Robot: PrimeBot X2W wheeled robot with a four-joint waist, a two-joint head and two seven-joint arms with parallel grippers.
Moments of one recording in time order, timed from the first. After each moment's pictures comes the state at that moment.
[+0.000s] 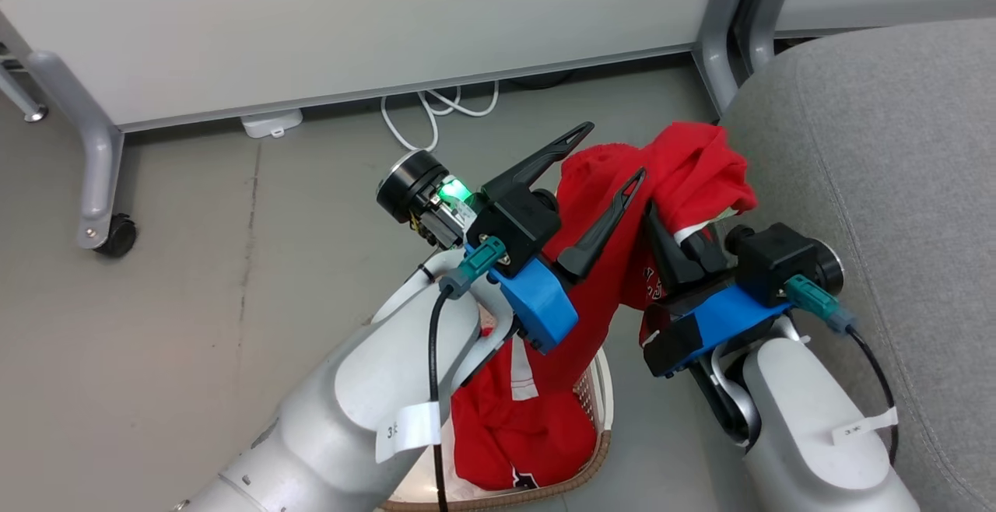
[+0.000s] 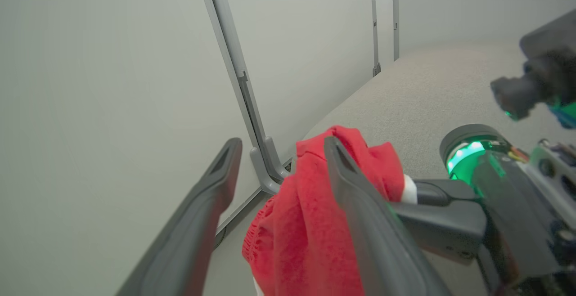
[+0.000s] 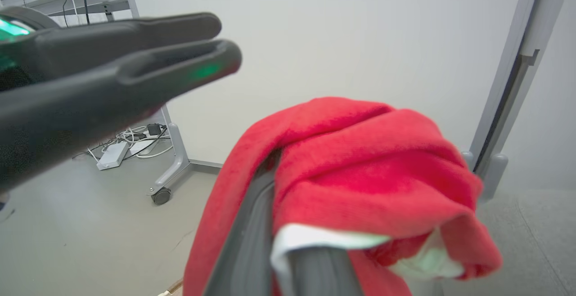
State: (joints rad) left arm -0.79 0.05 -0.85 0.58 -0.36 -0.13 -0.26; right arm -0.49 -0.05 0.28 0.45 0.17 0.13 -0.26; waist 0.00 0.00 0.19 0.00
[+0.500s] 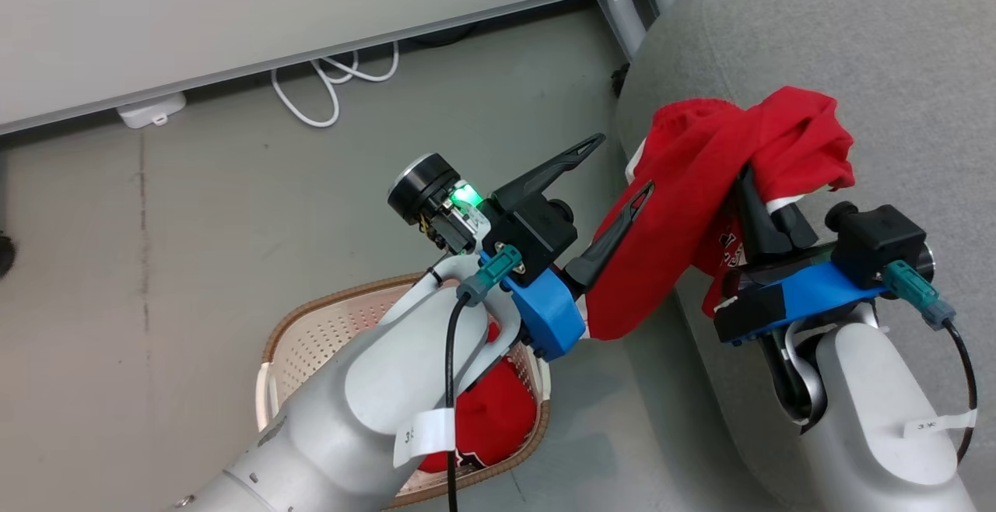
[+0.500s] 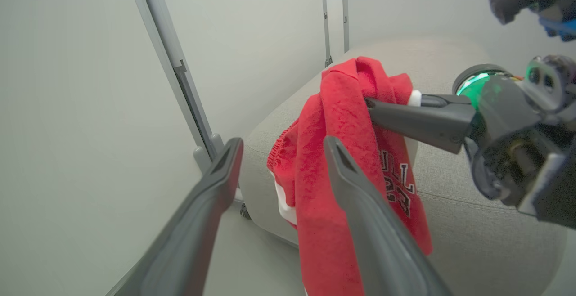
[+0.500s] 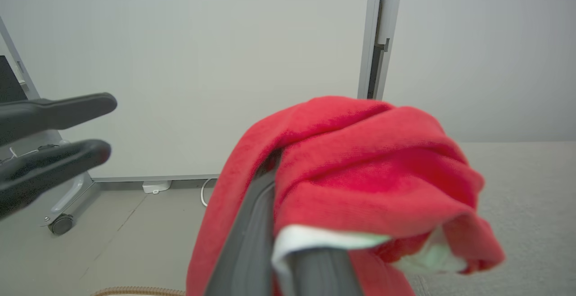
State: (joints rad) left arm -0.81 0.05 -0.90 0.60 -0.35 -0.13 -0.26; right arm -0.47 -0.08 0.11 0.38 0.16 0.13 -0.26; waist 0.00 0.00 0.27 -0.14
